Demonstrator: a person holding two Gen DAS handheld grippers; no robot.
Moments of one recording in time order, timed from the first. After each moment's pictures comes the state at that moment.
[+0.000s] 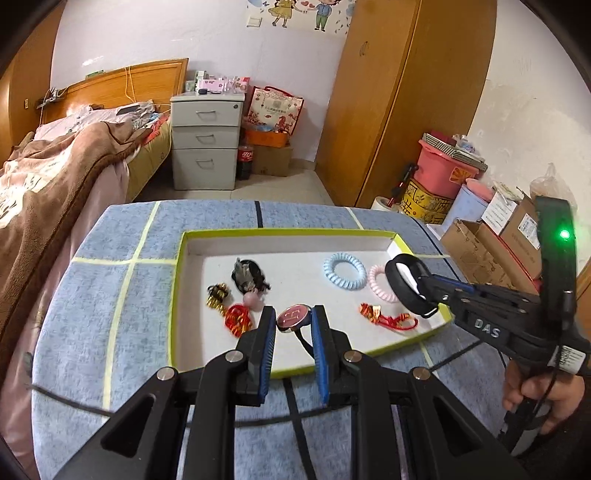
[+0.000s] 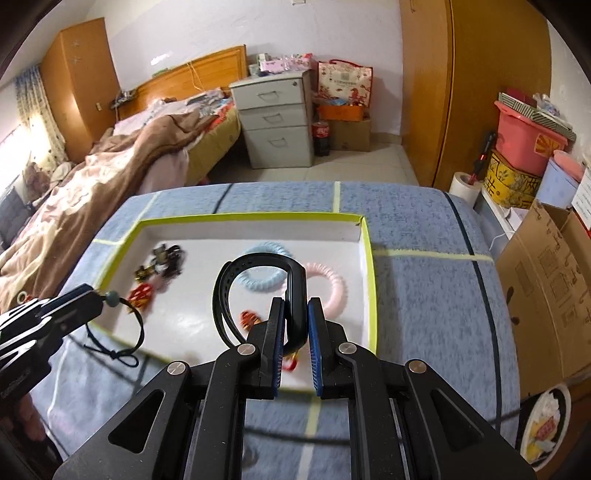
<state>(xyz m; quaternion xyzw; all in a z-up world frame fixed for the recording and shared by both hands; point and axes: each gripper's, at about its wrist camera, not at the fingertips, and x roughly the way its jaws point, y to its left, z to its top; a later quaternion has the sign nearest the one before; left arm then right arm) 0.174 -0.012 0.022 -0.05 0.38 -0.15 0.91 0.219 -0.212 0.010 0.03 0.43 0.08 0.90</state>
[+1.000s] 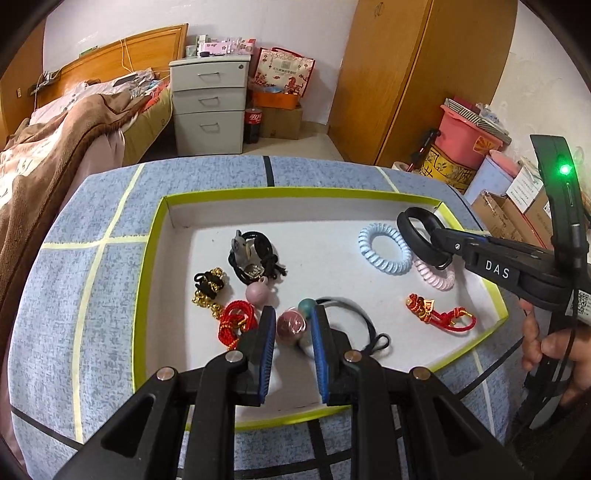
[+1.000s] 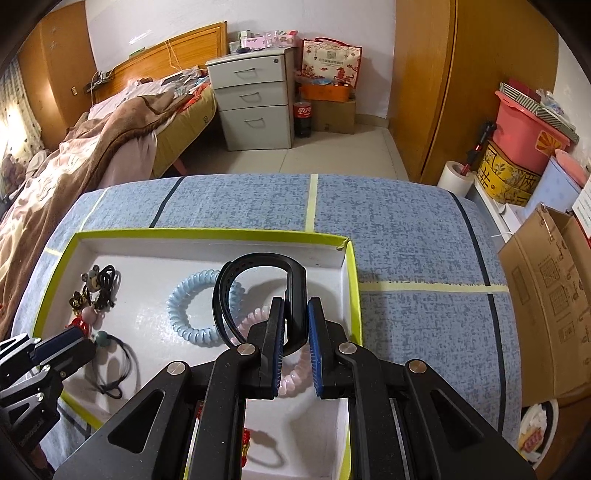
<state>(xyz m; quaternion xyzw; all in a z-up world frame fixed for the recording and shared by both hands) 0.217 -0.026 -0.024 -0.03 0.45 -0.13 0.88 0.281 -0.219 -0.015 0.00 0.46 0.04 0.89</state>
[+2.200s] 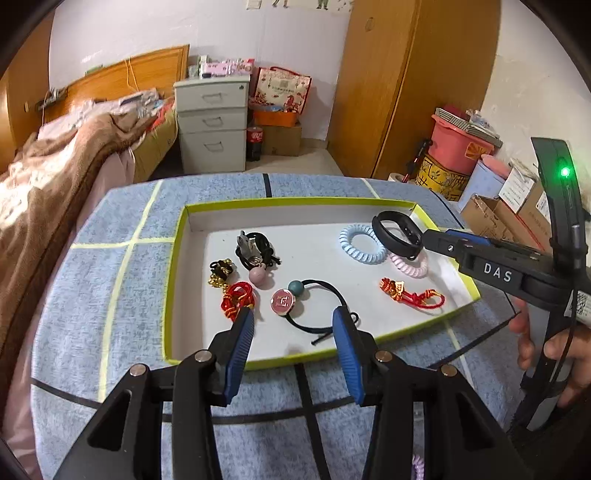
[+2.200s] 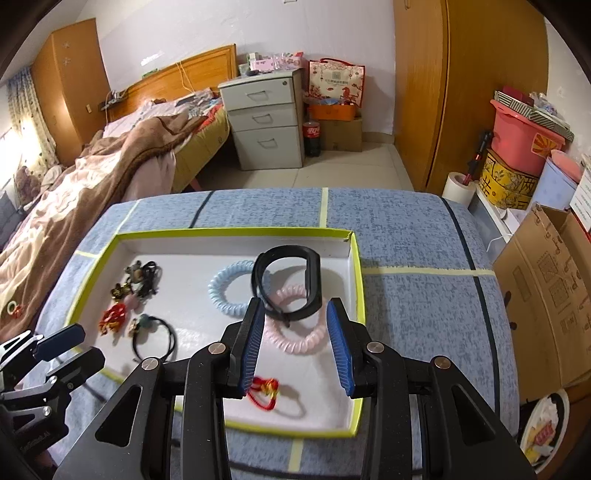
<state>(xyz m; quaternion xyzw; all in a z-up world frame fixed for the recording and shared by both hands) 0.173 -0.021 0.001 -0.01 0.41 -0.12 0.90 0.236 -0.219 0.009 0.03 0.42 0.07 0.90</state>
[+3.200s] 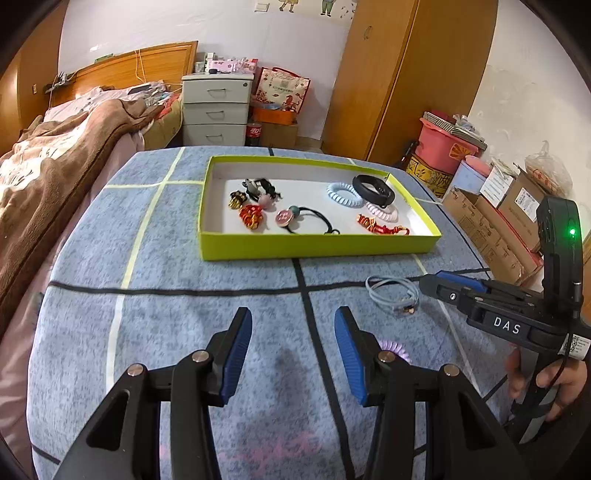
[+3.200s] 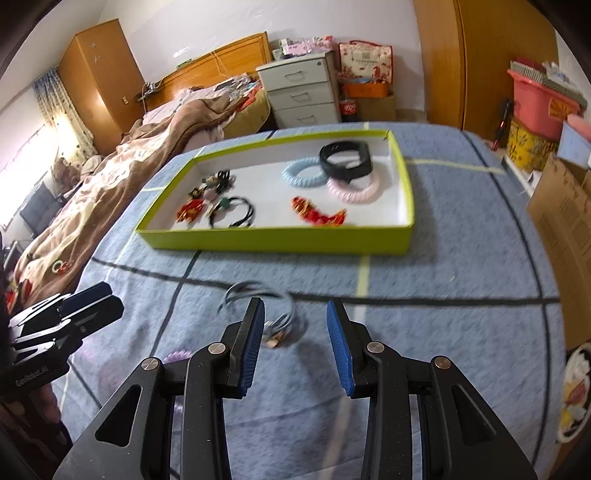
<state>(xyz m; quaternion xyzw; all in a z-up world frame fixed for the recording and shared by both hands) 0.086 0.009 -0.008 -0.05 0.41 -0.14 0.90 0.128 -0.203 -0.019 0.07 0.45 0.14 0.88</state>
